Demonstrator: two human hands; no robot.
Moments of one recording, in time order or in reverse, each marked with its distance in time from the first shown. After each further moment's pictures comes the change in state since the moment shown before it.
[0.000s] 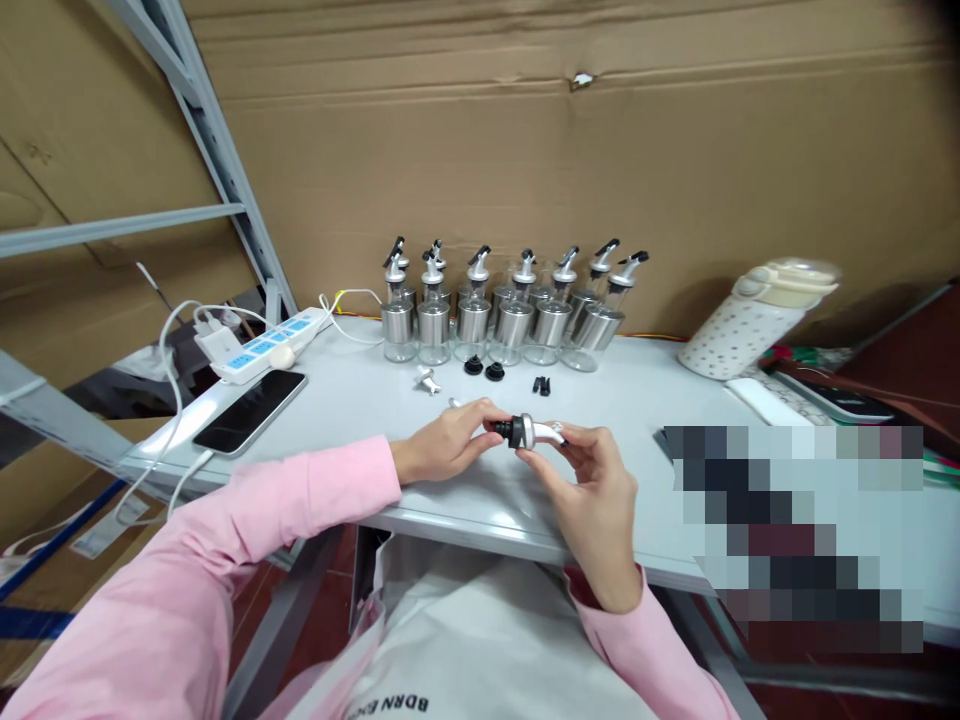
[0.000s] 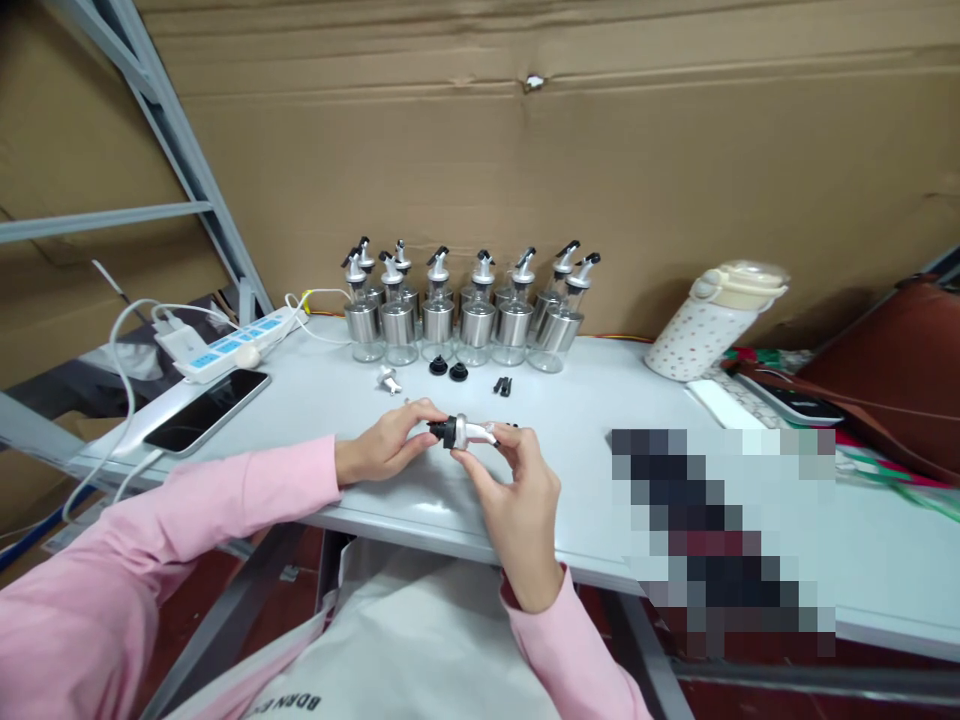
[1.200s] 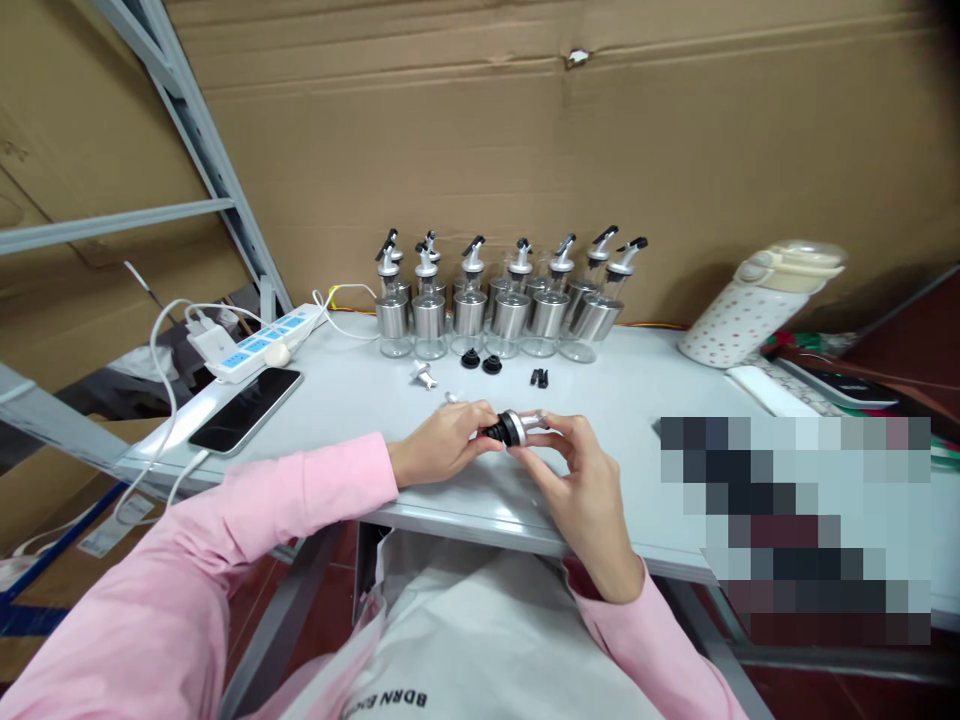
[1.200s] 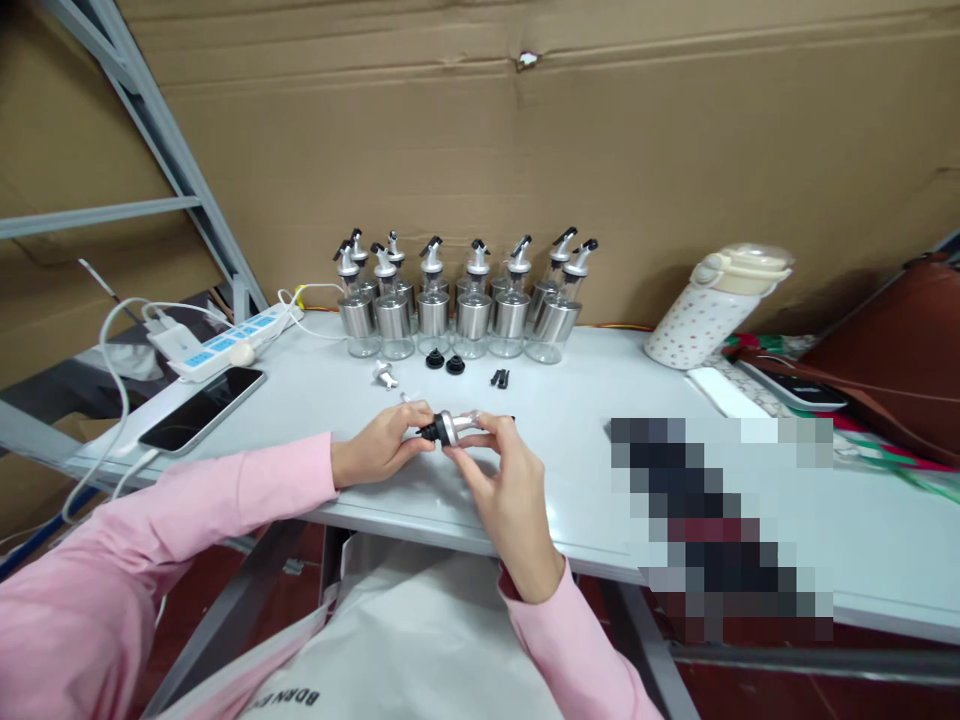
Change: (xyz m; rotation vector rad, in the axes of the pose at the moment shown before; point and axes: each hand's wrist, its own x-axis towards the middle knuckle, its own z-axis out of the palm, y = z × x) left_hand -0.006 -0.004 0.007 0.117 -0.021 -0.001; right_hand 0.005 -0.006 -0.003 -0.071 -0.195 -0.013
